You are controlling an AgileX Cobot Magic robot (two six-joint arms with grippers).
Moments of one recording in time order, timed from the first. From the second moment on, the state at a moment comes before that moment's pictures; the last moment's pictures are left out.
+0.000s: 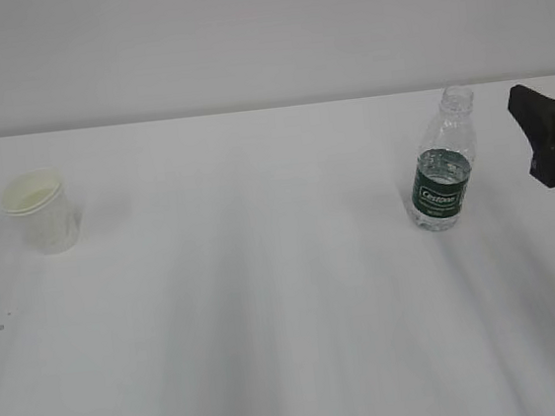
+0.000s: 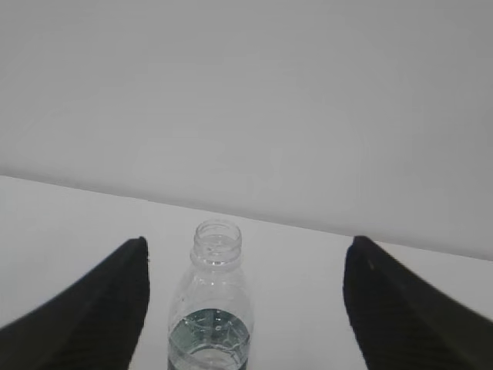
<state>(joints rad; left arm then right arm) -0.02 0.74 -0.43 0.14 -0.25 0.02 0.19 1.29 -0.31 0.05 -0.84 -0.16</state>
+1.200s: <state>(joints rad) -0.02 0.69 -0.43 0.14 -0.17 -0.01 0.19 0.94 -0.35 0.08 -0.41 -0.23</state>
